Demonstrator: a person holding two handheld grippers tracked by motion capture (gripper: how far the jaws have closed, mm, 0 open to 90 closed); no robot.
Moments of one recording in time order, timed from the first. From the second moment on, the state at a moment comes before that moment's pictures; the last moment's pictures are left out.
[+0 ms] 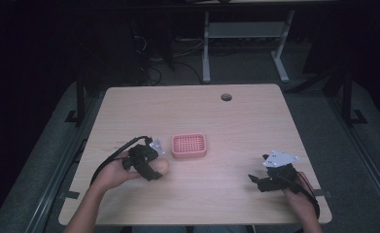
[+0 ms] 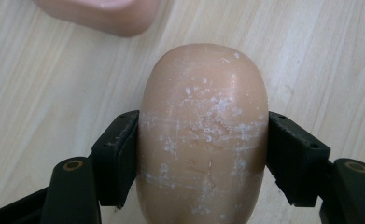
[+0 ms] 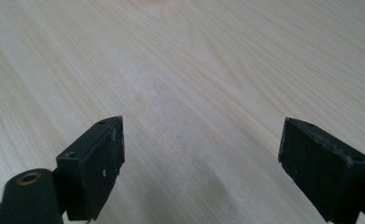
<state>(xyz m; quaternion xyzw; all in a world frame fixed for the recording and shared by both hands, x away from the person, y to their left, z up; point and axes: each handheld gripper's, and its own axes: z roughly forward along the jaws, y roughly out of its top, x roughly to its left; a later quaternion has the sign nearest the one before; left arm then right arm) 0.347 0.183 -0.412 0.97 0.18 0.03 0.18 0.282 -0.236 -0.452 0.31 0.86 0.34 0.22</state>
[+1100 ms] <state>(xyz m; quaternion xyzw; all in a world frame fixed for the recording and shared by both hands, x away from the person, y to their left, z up) 0.386 0.162 -0.409 0.97 0.18 0.01 0.17 0.283 -0.239 -0.452 0.32 0.85 0.35 0.22</state>
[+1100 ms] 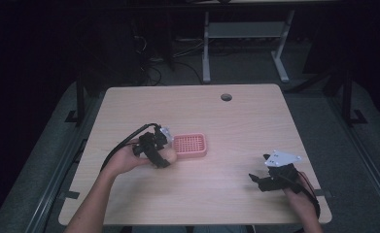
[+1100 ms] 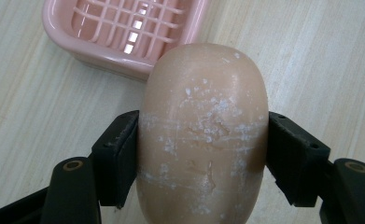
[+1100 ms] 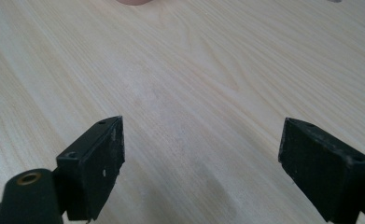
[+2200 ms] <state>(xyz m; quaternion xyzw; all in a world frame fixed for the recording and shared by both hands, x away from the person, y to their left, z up) 0.411 0.131 -0.387 0.97 0.16 0.02 0.16 0.283 -0.240 -0.451 0.32 0.85 0.35 0.22</state>
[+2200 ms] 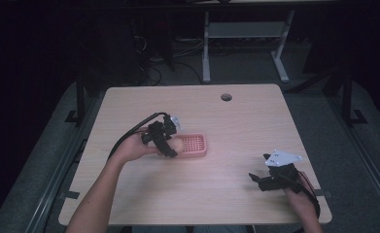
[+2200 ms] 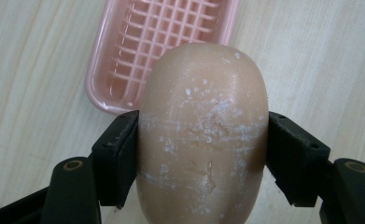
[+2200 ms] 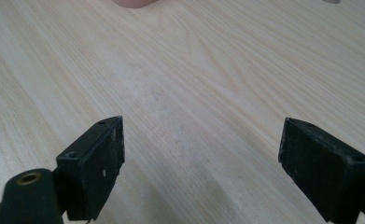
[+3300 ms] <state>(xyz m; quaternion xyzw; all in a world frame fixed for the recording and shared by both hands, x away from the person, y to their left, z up) 0.444 0.094 -0.379 0.98 0.14 0.02 0.15 0.283 -0.242 -0.451 0.32 0.85 0.36 0.22</state>
